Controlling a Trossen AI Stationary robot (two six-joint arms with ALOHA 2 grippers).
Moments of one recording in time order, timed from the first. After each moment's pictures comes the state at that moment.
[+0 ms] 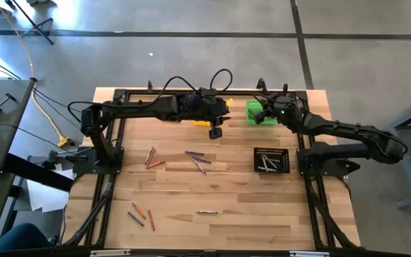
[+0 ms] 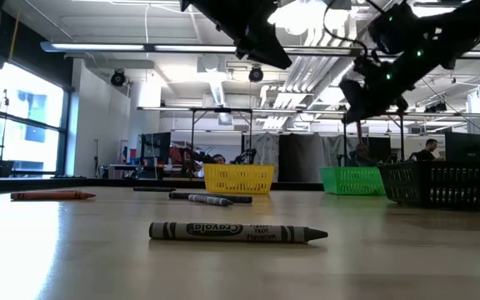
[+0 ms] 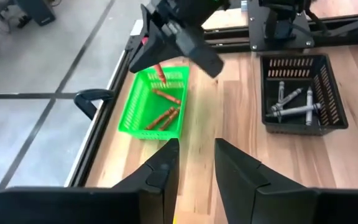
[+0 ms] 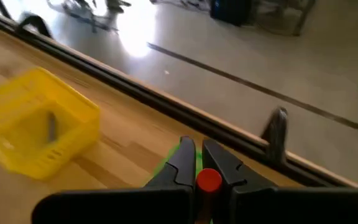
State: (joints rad) left arm 0.20 1.79 1.57 -0.33 -0.10 0.22; right arm -0.54 1.01 0.49 0.02 0.43 0.18
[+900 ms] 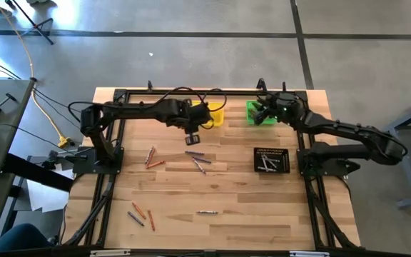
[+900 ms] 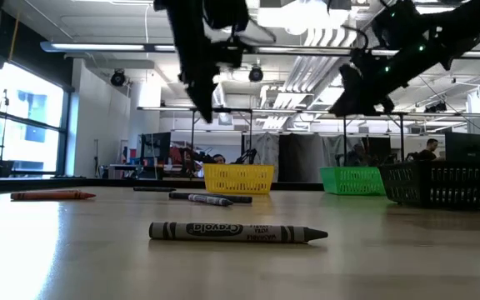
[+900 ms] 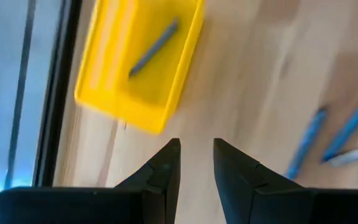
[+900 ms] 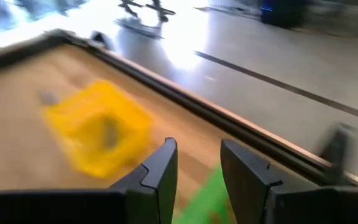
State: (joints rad) left arm 0.21 1.79 1.49 -0.95 -0.33 0.07; right arm -0.56 0.99 0.51 0.09 0.17 0.17
